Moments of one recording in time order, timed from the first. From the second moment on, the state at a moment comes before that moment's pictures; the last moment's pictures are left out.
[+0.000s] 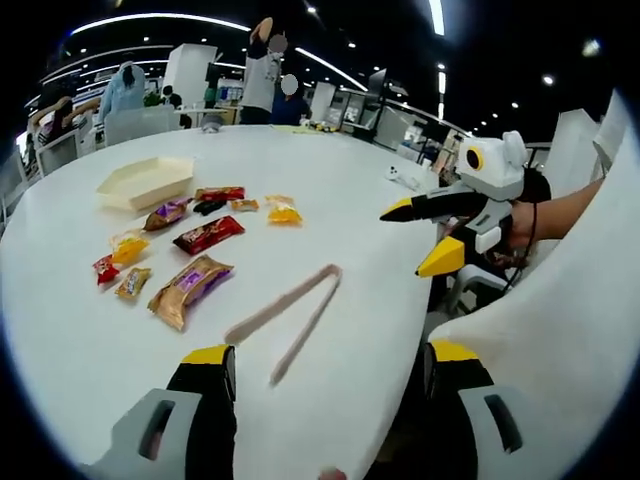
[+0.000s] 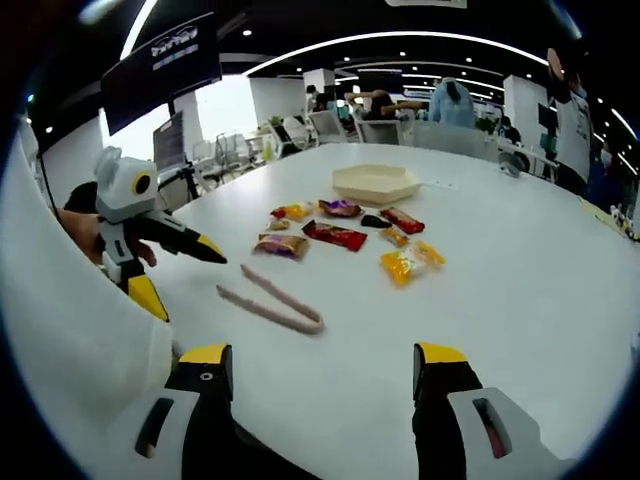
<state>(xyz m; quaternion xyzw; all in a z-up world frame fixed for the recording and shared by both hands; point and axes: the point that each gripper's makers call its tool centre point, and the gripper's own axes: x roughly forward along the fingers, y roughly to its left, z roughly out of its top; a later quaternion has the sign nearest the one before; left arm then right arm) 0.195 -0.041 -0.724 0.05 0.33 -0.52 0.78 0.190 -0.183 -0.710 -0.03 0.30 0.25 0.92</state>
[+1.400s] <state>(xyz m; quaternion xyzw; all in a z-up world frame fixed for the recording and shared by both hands) 0.215 -0.033 -0.757 0.16 0.30 -0.55 0.77 0.191 -0.199 -0.701 -0.02 0.29 0.22 0.93</state>
